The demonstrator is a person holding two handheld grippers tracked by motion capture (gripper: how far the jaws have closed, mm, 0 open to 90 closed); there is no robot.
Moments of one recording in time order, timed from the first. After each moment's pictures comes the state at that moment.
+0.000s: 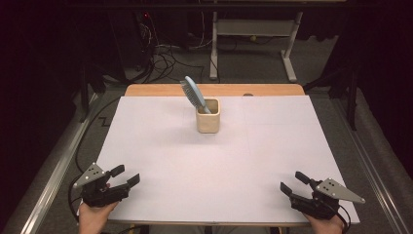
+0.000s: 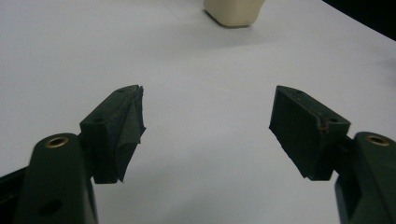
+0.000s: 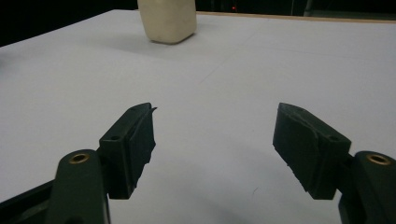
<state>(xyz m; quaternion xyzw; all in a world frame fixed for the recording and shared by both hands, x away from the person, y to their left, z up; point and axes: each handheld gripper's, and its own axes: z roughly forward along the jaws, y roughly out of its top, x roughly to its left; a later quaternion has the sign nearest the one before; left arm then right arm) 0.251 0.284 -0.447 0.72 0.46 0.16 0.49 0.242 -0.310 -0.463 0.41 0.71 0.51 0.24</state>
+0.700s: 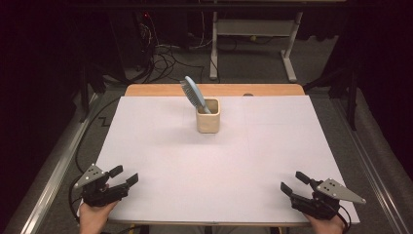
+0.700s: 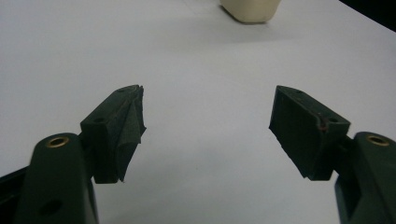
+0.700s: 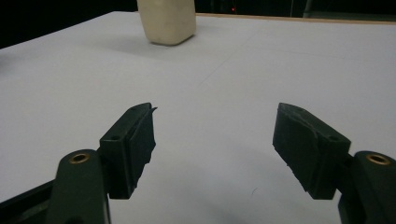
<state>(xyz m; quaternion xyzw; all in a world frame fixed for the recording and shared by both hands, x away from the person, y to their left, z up) 0.254 0.290 -0.459 0.71 0.48 0.16 0.48 0.242 -0.311 -0.463 0.41 0.71 0.51 0.24</state>
